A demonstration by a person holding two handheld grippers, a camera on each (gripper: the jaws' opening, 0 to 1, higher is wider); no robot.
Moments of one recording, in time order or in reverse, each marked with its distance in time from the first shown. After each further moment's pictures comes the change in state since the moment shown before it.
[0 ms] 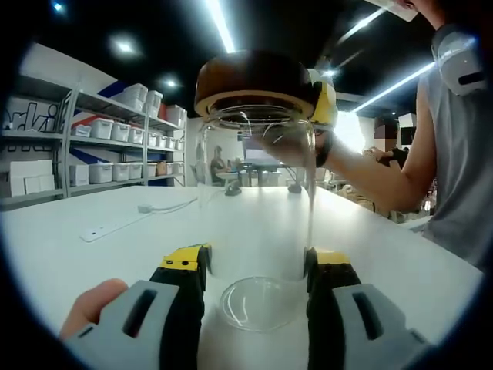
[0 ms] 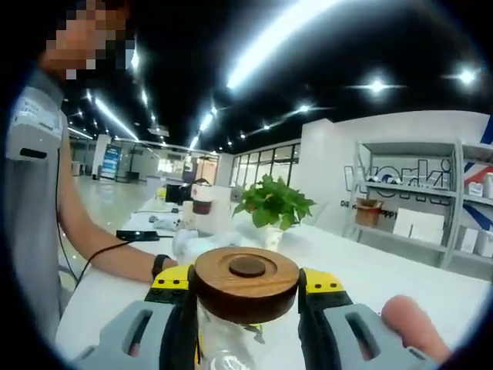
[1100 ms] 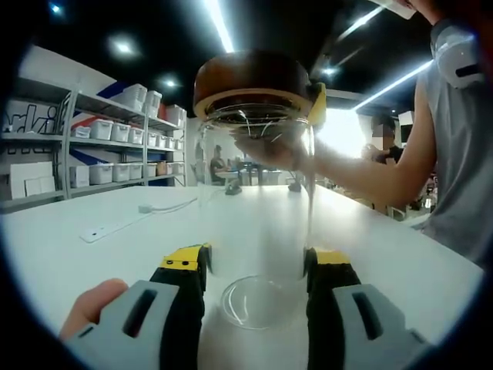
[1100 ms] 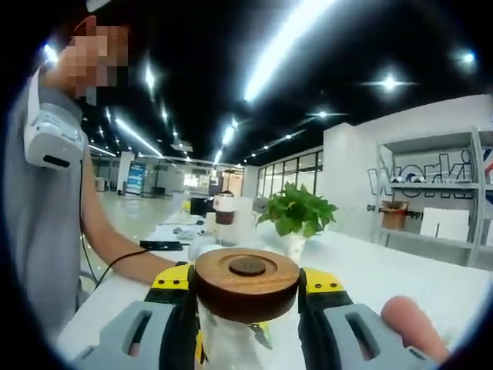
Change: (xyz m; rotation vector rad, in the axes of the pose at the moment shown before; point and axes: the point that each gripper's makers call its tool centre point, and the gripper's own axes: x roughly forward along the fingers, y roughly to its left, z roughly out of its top) left arm 0.000 -0.001 -0.001 0.010 0.006 0.002; right arm 0.000 -0.002 -0.002 0.070 -0.087 0.184
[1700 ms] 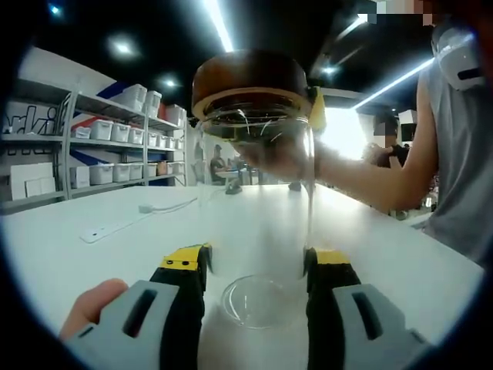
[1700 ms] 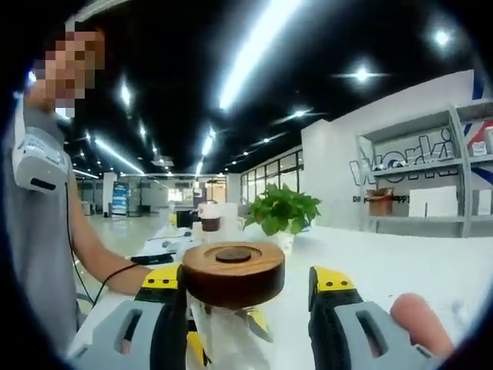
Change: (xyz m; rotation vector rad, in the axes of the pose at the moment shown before) left arm 0.000 0.001 -0.001 0.005 0.004 0.002; right arm -0.010 -0.007 -0.016 0.099 0.008 -0.160
